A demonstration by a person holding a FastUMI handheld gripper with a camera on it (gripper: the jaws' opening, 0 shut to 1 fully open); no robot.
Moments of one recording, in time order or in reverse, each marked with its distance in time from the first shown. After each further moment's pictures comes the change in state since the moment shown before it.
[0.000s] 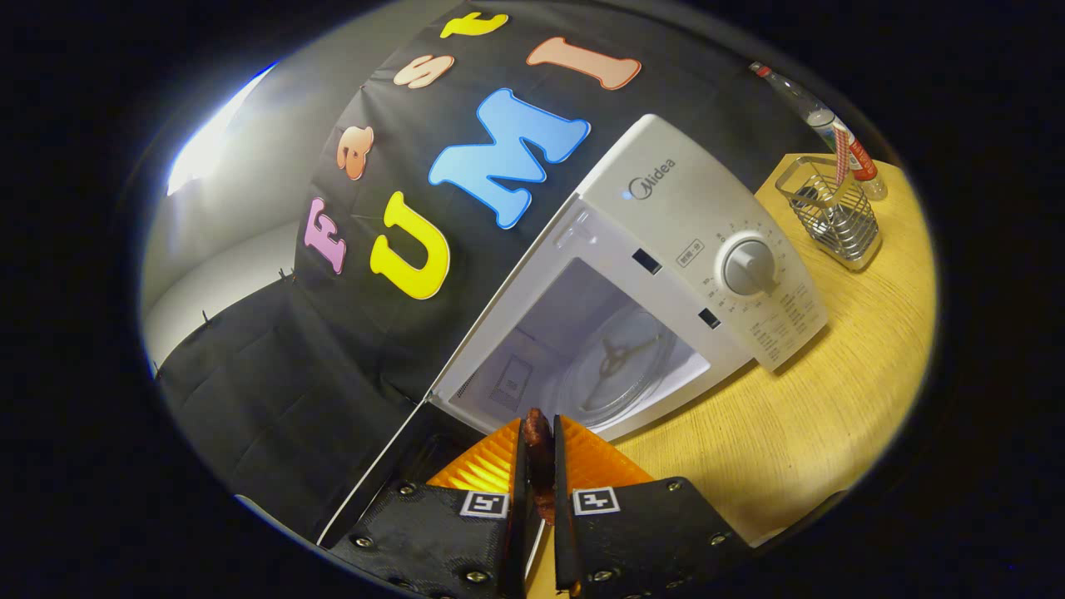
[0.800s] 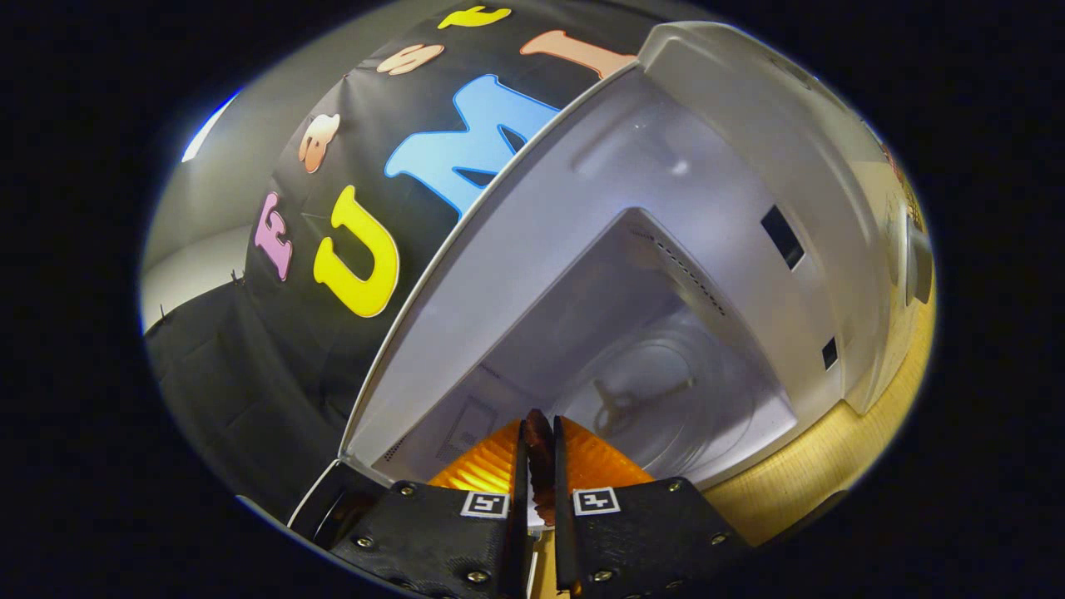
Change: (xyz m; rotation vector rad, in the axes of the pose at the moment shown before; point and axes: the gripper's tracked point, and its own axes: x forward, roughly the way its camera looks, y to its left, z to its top) arm 0.135 -0.021 0.030 -0.044 -0.129 -0.141
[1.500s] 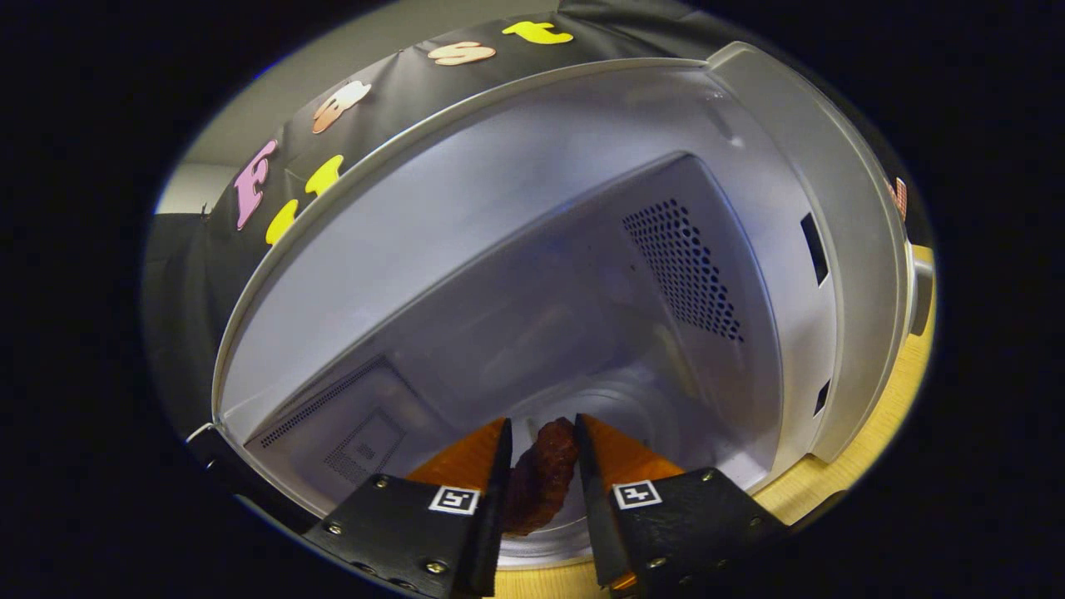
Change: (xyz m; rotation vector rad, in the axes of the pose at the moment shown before) arm 0.035 -0.043 0.002 -0.264 -0.165 -0.213
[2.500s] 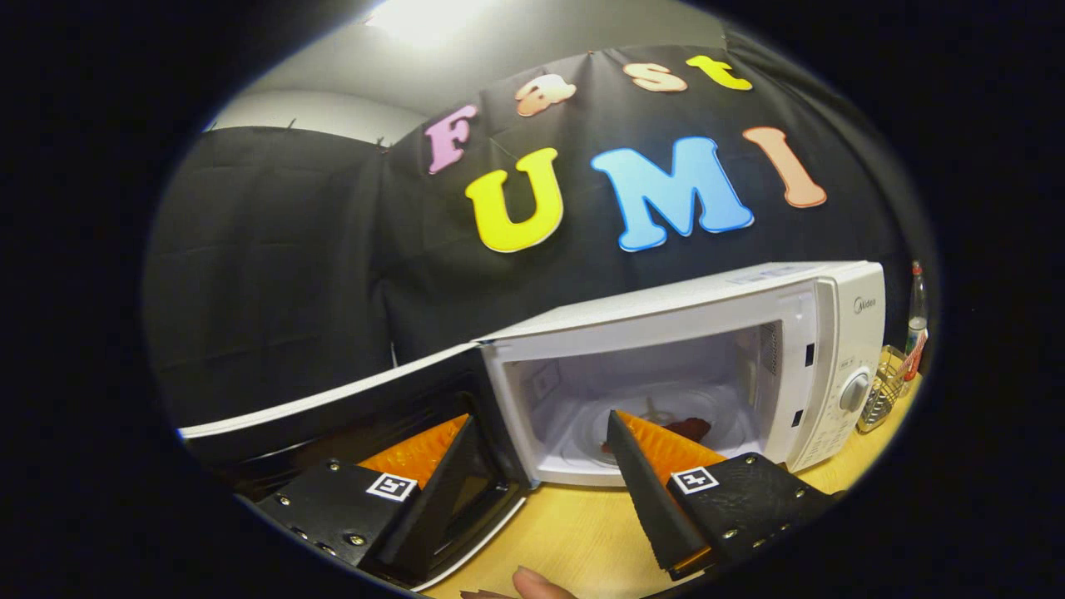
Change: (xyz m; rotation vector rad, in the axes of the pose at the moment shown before) arm -0.214 0.121 -0.006 -0.387 0.024 0.480
